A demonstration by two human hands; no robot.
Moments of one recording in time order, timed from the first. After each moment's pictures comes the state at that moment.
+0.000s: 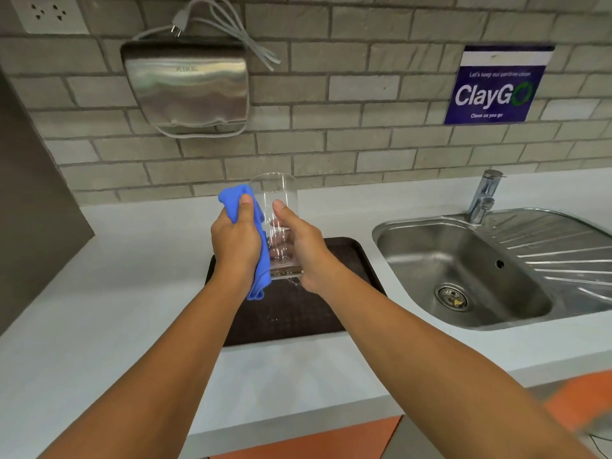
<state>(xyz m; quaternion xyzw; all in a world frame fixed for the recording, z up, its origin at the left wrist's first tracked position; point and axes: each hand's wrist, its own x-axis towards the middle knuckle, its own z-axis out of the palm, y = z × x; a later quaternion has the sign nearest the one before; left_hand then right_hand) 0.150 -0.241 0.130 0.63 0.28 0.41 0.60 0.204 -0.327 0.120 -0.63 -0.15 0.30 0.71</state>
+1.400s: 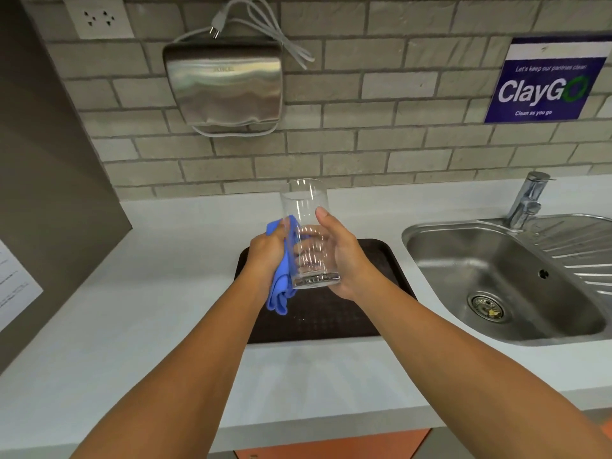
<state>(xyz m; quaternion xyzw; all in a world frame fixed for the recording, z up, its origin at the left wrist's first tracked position) 0.154 -0.211 0.105 0.63 0.37 0.20 0.65 0.220 -0.328 0.097 -0.50 -0.19 0.40 0.74</state>
